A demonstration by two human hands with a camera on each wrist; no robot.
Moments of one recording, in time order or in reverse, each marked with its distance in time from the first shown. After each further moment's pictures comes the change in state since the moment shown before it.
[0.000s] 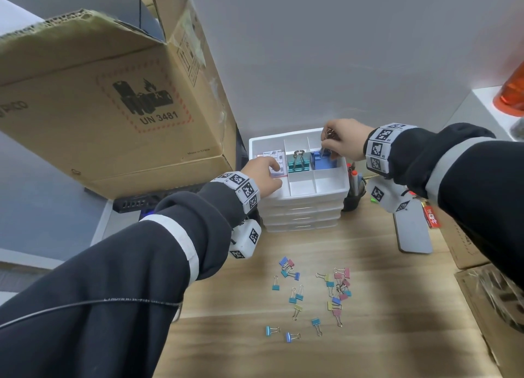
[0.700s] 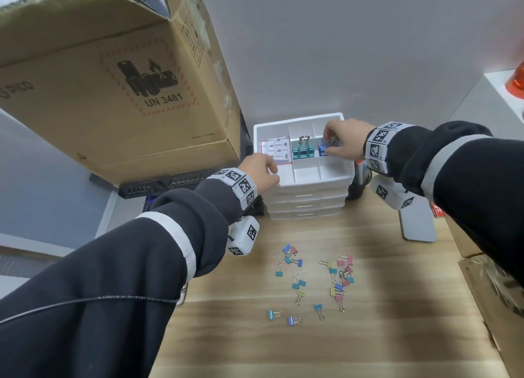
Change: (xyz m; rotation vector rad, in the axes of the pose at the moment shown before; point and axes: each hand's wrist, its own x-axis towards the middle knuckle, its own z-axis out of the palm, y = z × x) left_hand -0.024 -0.014 0.004 0.007 0.018 -0.020; right_hand -0.013 0.002 0.022 -0.354 -0.011 -0.025
